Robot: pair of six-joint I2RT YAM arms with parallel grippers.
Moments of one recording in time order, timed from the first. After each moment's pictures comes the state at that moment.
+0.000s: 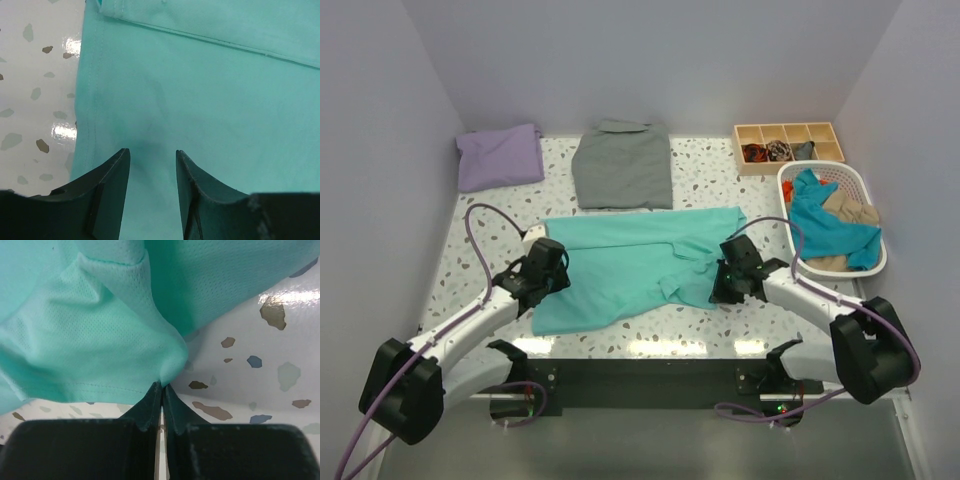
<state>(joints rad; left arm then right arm) -0.47 1.03 0.49 -0.39 -0.36 -0.68 0.46 1.26 0.56 -0.43 -0.03 0.70</state>
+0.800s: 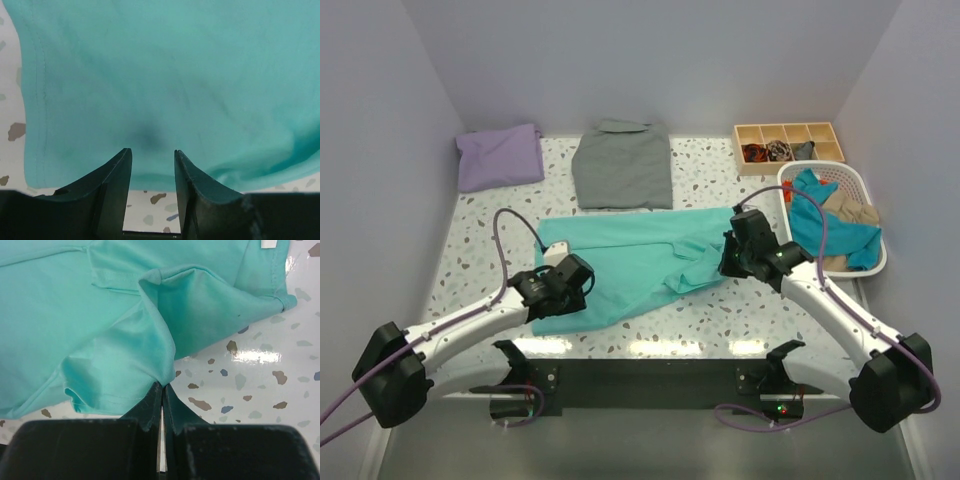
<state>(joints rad) -0.76 1.05 0.59 -0.70 -0.38 -0.95 0.46 1.10 0.80 -0.64 0.11 0.55</state>
